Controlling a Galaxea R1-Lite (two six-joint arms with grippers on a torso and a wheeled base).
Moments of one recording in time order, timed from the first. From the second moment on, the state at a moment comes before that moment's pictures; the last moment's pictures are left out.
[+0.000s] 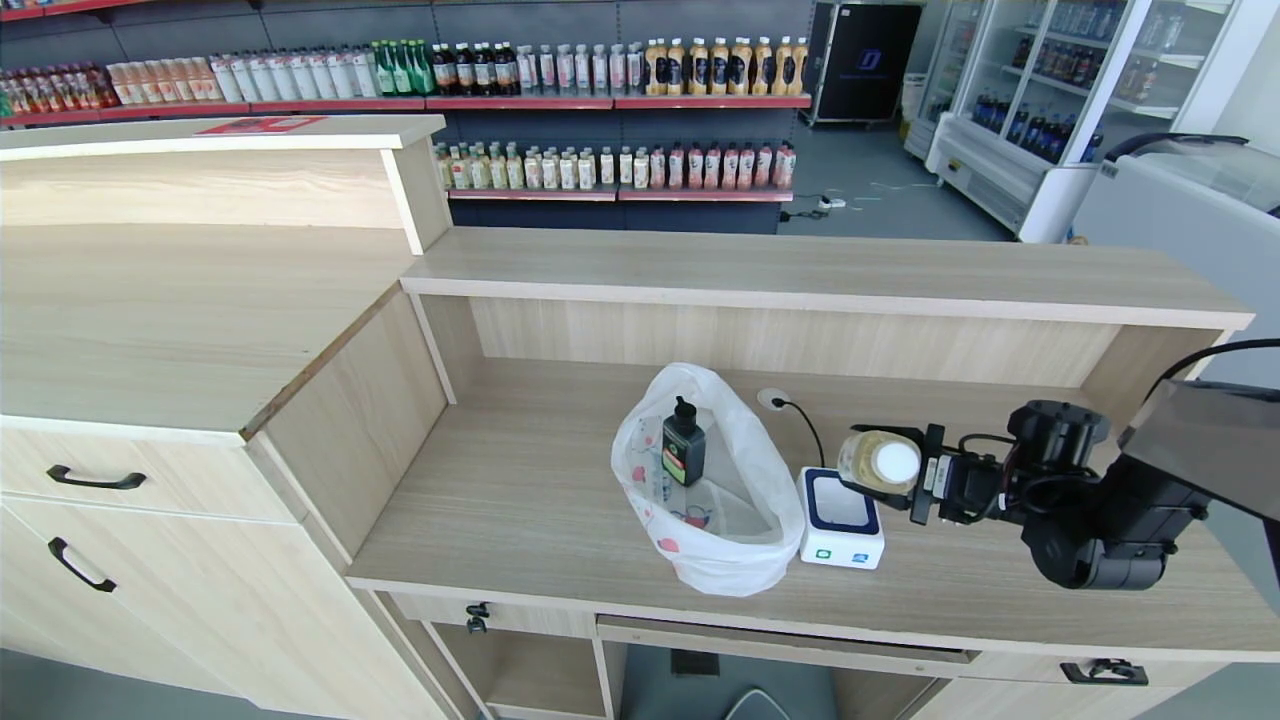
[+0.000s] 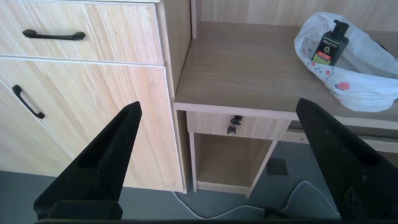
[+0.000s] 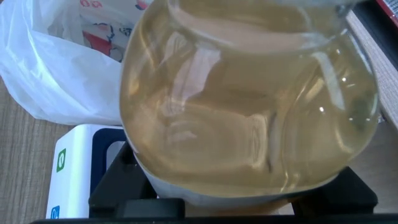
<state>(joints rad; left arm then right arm) 0.00 0.00 0.00 0.00 0.00 0.00 -0.06 2.39 -0.93 -1.32 1.08 -1.13</state>
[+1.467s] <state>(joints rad) 0.00 0.00 0.00 0.00 0.00 0.00 -0.03 2.43 -0.98 -1.31 1.08 -1.11</state>
